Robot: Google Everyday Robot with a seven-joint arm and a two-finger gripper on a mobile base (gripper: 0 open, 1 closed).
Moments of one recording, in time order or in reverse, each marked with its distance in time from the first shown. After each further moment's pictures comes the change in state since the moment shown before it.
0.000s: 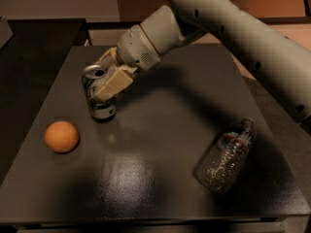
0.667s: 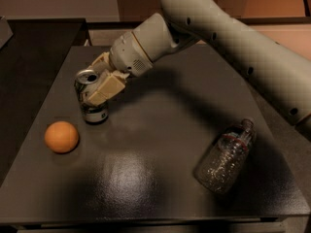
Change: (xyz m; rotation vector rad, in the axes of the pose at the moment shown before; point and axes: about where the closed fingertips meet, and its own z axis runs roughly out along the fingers) arm -0.003 -0.002 0.022 0.002 -0.026 -0.026
